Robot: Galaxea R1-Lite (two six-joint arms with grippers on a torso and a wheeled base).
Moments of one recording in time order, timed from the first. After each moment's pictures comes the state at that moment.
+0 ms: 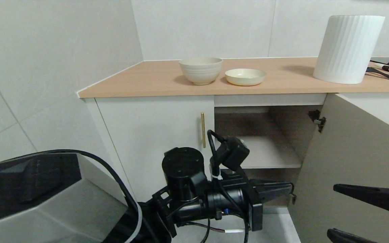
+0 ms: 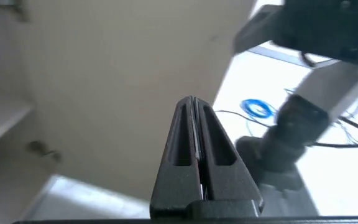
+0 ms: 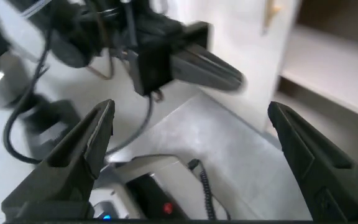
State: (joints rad) left arm -0.86 2.10 -0.80 -1.33 -0.56 -0.29; right arm 0.72 0.98 -0.39 -0.41 0.16 0.13
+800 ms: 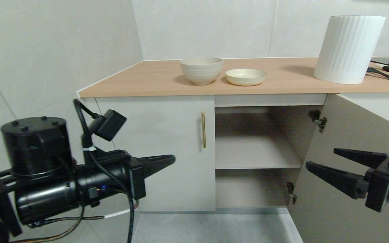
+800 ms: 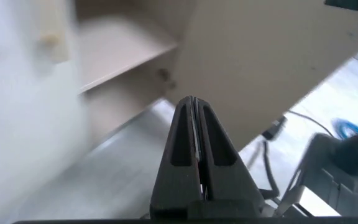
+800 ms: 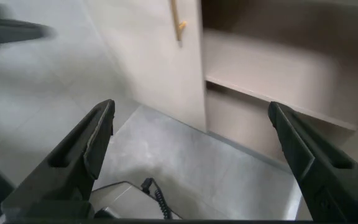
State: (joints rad) left arm -0.46 1.47 -0.56 -0.65 -0.41 -0.22; right arm 0.58 1.15 -0.56 -0.38 -0.03 0.13
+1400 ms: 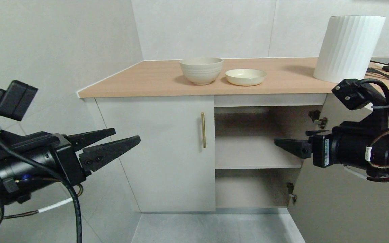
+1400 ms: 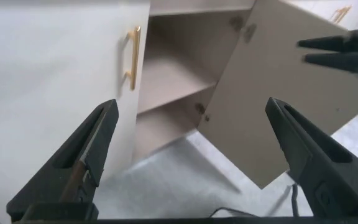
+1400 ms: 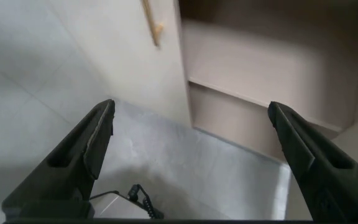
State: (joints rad) left arm -0.29 1.23 -0.59 -0.55 -0.40 -0.22; right arm 0.58 1.41 -0.86 -0.22 -0.09 0.13
